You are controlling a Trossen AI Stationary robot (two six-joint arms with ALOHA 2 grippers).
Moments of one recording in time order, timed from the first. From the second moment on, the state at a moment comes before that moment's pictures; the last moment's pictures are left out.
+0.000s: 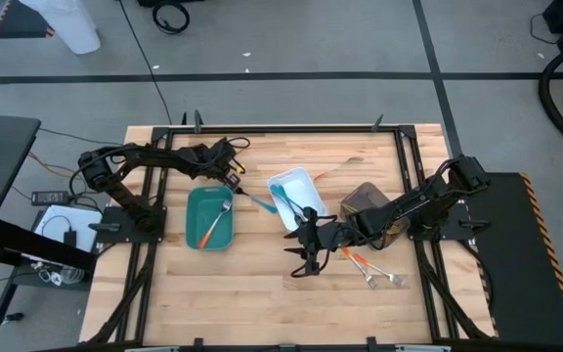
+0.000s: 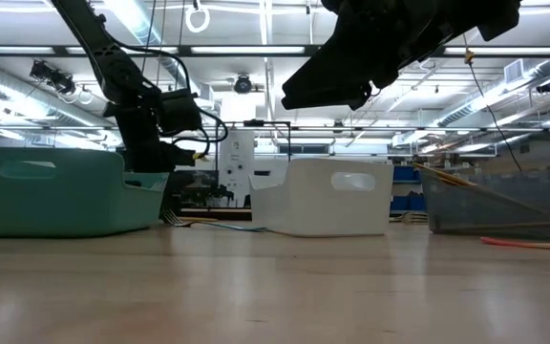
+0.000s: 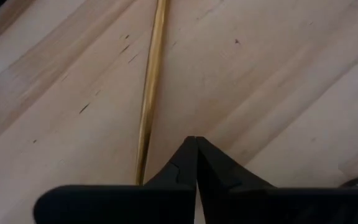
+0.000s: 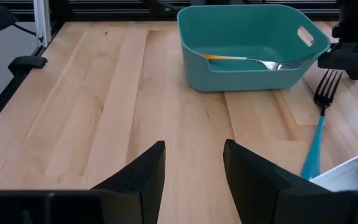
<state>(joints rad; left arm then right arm) 0.58 1.62 0.67 -0.23 -0.23 -0.18 0.32 1.65 0.88 0.27 0.29 0.16</state>
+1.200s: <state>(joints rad) 0.52 1.46 0.67 -0.07 -0.09 -0.25 0.31 1.65 0.82 0.33 0.29 0.16</state>
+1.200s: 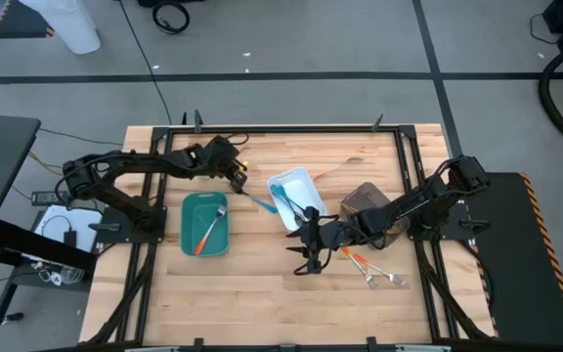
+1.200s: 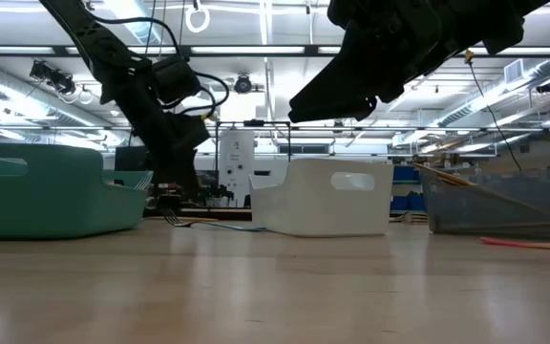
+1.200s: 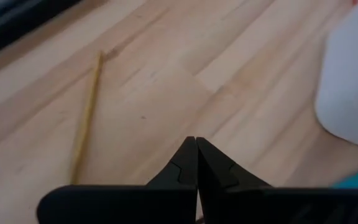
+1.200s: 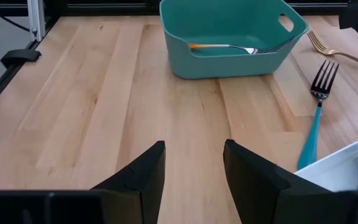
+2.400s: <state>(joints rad) 0.69 1.52 0.67 -0.22 -0.19 -0.07 0.31 1.65 0.82 0.36 0.29 0.15</state>
